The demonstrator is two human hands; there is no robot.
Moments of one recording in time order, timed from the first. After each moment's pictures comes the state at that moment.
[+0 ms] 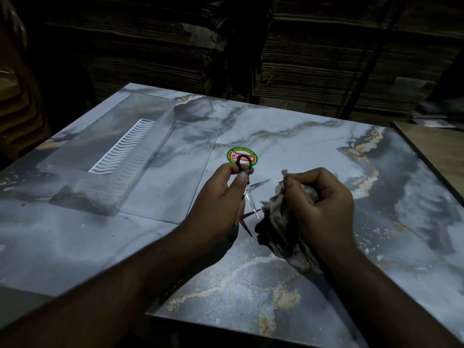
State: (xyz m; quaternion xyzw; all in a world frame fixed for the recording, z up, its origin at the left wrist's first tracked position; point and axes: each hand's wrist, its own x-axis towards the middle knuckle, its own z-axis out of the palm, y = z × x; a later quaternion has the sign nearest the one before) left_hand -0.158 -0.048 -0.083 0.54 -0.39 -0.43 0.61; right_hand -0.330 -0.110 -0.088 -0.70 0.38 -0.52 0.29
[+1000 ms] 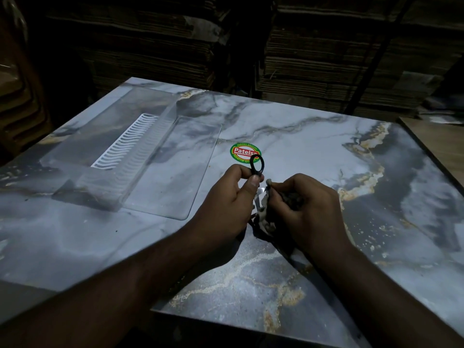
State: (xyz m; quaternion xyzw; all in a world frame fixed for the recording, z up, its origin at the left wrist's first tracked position) left_hand -0.170 -0.039 -0.080 0.53 -0.37 -0.47 0.60; right_hand -0.320 -0.114 -0.105 -0.81 0.35 -0.45 0.13
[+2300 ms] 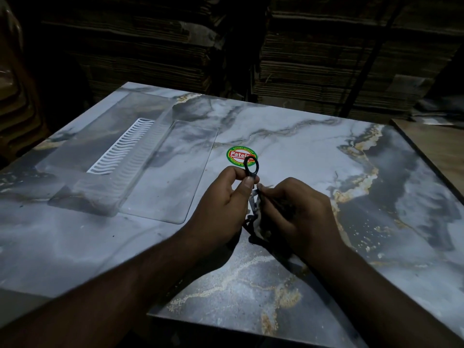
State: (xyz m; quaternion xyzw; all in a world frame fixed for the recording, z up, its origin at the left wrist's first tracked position) left_hand -0.162 -0.044 -0.088 0.55 -0.42 -0.41 0.59; right_hand -0.322 -0.111 -0.106 -0.85 0.28 -0.43 0.11
